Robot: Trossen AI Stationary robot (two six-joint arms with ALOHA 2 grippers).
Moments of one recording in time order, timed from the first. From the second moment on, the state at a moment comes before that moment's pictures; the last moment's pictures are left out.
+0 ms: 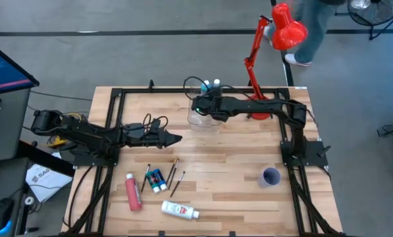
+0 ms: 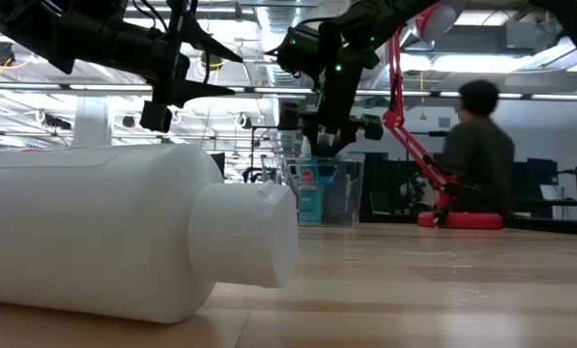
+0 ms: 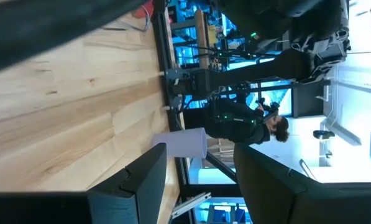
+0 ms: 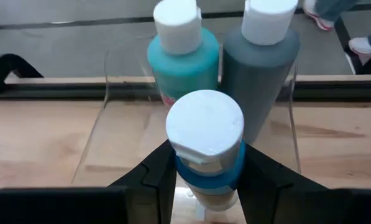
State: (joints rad) left arm -0.04 1.15 0.40 0.61 -0.16 -1.42; right arm -0.25 1.97 1.52 -0.62 0.78 1.10
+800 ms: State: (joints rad) left arm -0.04 1.15 0.40 0.61 -0.16 -1.42; right arm -0.32 2.03 1.52 -0.61 0.76 1.15
